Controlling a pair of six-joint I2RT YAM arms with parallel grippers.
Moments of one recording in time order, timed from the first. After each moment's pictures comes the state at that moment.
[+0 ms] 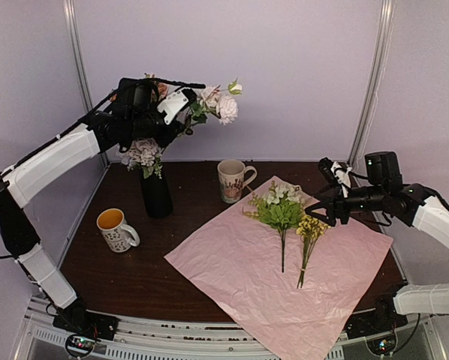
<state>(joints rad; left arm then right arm) -0.62 1.63 1.69 -0.43 -0.15 0.55 0.37 1.00 0.84 -0.43 -0.57 -0.29</state>
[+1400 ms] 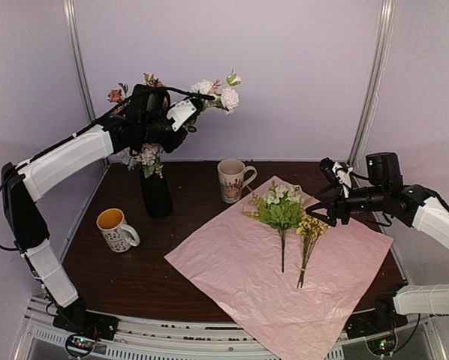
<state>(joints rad) -0.62 1.72 1.72 -0.43 -0.23 0.58 0.35 1.00 0.82 -0.41 -0.60 -0.29</state>
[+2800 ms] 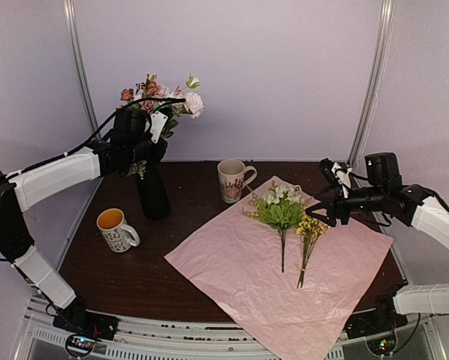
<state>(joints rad) -0.54 1.58 1.37 -0.18 -0.34 0.29 0.34 1.01 0.82 -0.41 -0.60 -0.29</state>
